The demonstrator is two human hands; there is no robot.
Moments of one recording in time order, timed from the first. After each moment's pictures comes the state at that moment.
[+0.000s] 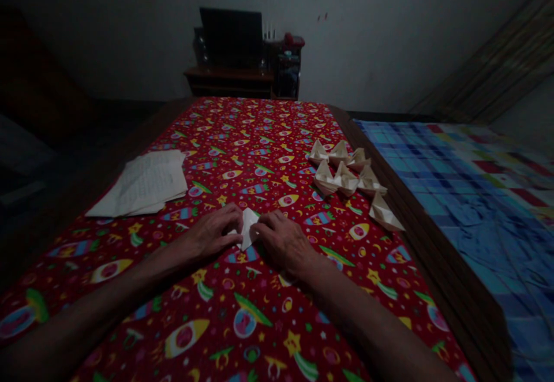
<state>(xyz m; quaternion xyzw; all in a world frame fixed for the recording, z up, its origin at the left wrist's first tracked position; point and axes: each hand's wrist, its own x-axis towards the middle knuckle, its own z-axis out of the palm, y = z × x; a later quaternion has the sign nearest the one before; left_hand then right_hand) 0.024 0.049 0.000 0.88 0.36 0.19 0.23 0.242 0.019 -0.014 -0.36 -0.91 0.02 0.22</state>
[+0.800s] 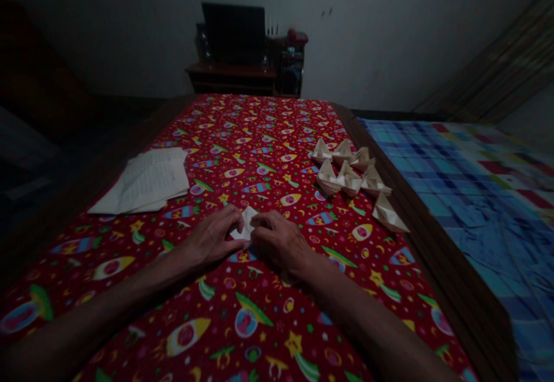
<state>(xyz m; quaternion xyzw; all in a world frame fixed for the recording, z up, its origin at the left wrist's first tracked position) 0.029 0.038 -0.008 0.87 0.41 0.21 0.19 0.240 0.019 -0.020 -0.34 -0.89 0.12 0.28</state>
